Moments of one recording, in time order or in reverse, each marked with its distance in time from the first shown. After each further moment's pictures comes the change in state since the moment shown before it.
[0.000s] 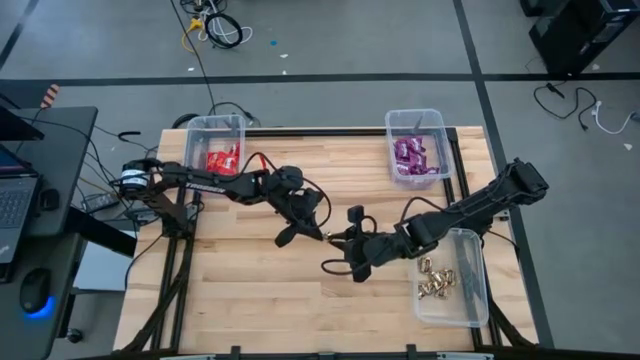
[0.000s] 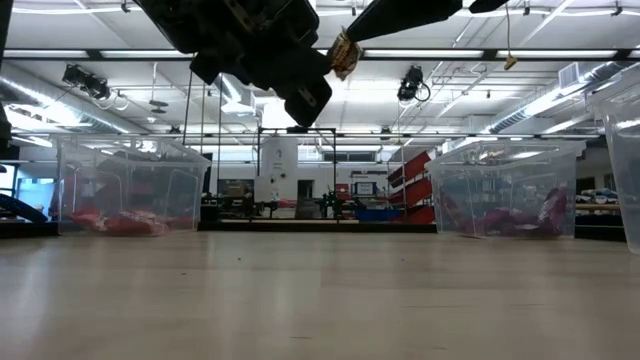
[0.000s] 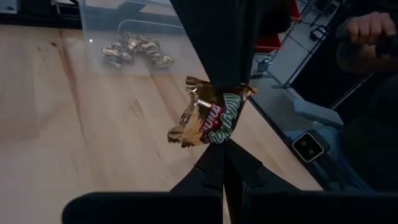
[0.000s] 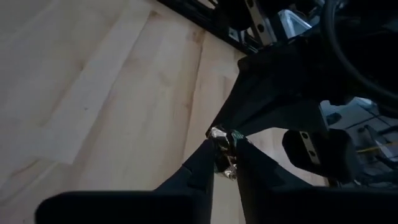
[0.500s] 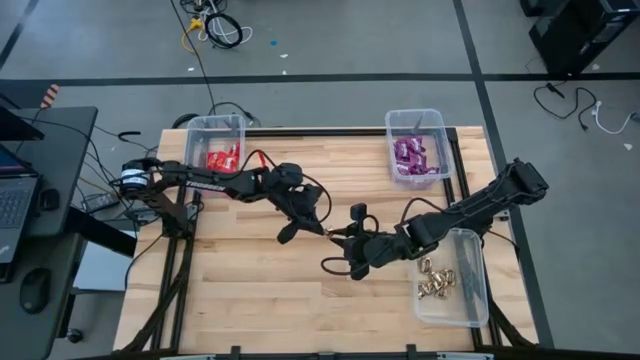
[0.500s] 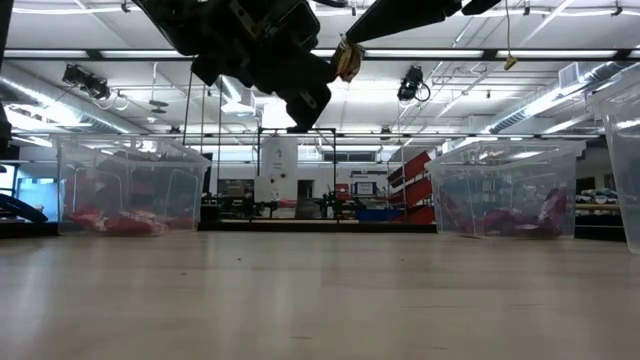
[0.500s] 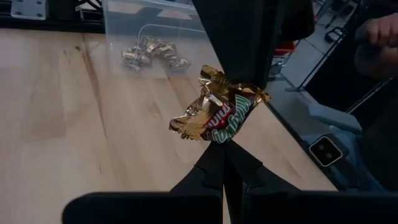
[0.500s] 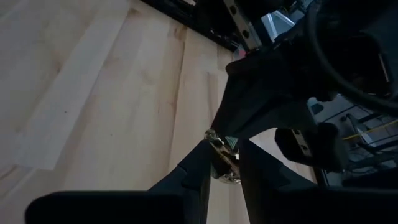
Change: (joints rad) left arm 0.029 0.000 0.000 0.000 -0.038 0.016; right arm 0.012 0.000 0.000 0.000 0.074 0.033
